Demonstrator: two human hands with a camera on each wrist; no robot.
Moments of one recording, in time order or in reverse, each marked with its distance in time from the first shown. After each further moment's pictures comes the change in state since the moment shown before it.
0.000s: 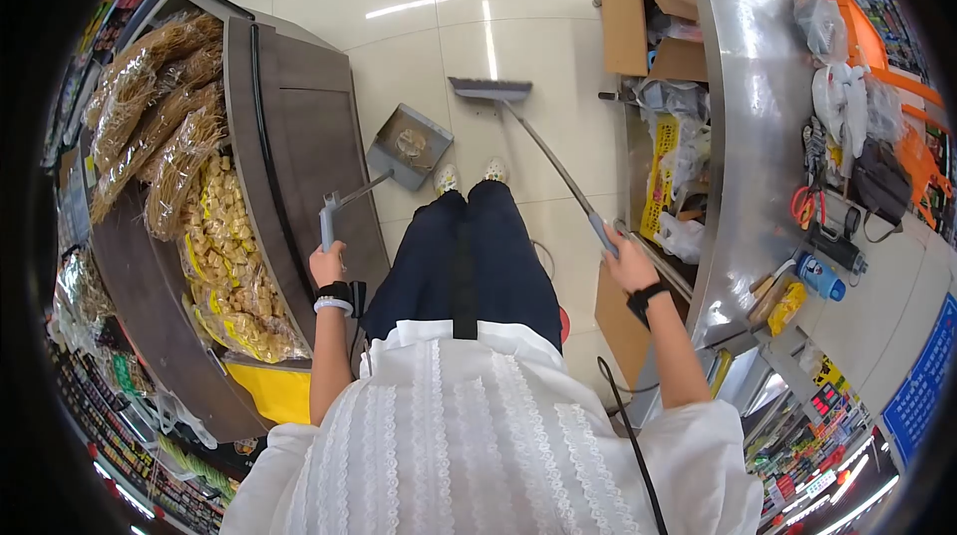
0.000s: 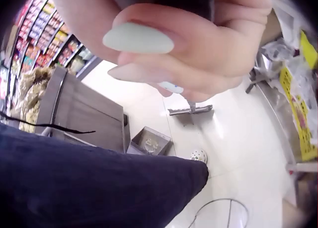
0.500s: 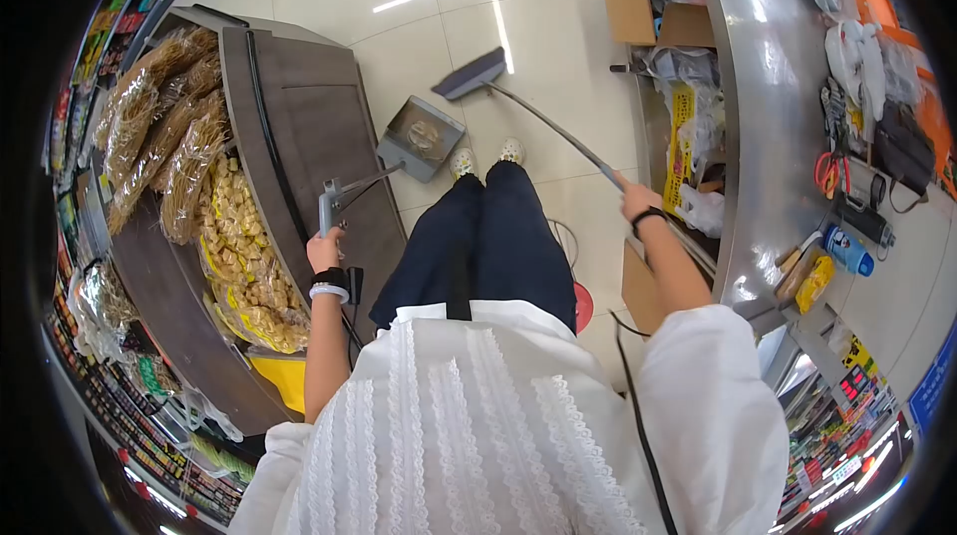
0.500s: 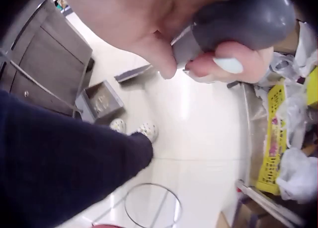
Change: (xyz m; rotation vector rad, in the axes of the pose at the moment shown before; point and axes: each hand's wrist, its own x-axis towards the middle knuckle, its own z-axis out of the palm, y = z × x) left_hand 0.000 0.023 -0.015 0.037 -0.012 0.058; right_hand 0.086 0.083 0.044 -0.492 -0.171 0.254
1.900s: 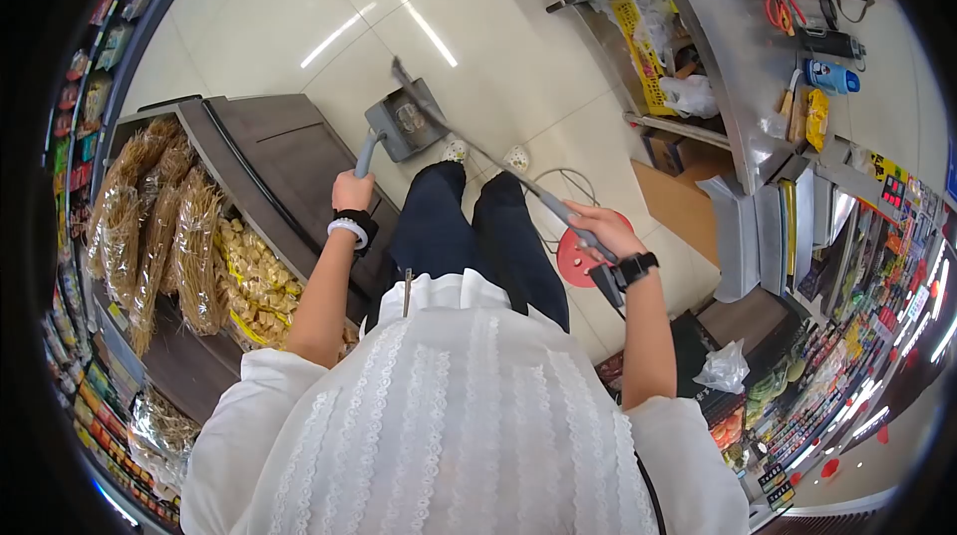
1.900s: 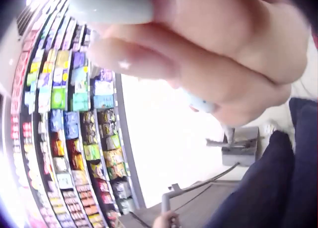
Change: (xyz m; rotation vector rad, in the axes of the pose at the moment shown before) left_hand 0.073 0.065 0.057 0.716 -0.369 0.541; right_hand -0.234 -0.192 0.009 1.870 -0.310 0.190
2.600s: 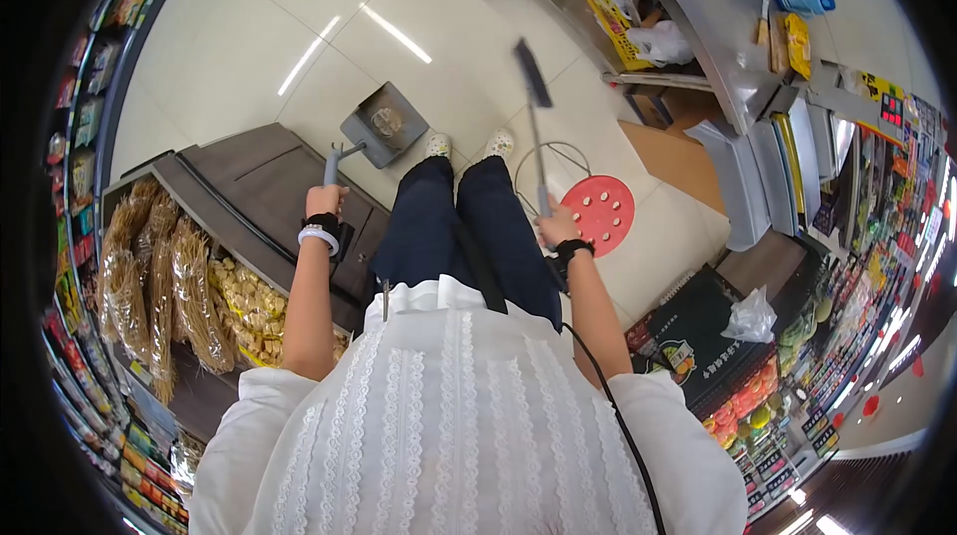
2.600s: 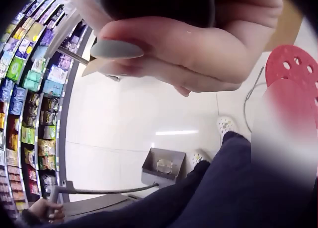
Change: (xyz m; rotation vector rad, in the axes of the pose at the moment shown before) left_hand 0.024 -0.003 0.006 -0.175 -0.272 -0.190; right_hand 0.091 0.131 0.006 -0.141 0.480 -0.072
